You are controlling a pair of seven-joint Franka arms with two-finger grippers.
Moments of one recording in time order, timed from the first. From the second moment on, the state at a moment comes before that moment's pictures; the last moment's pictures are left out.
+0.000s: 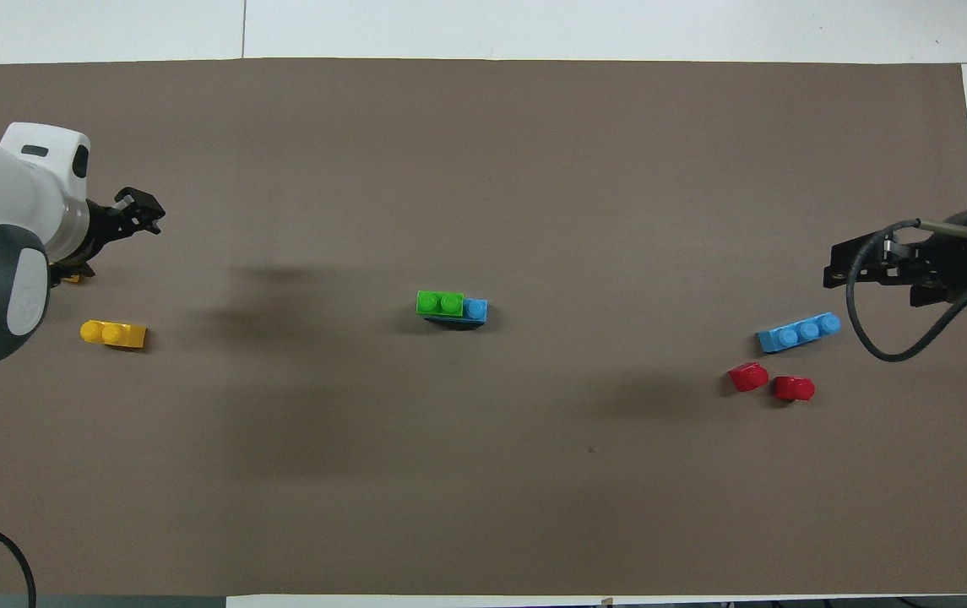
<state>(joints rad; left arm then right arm) 0.02 0.13 -0.07 -1.88 0.17 2.07 -0.66 -0.08 -0.06 0.07 -1.78 0.07 1.66 0.17</state>
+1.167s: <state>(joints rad) 0.02 0.00 -0.10 -1.62 0.10 1.44 -0.10 -0.08 -0.04 0.07 -1.73 0.01 1.61 0.12</state>
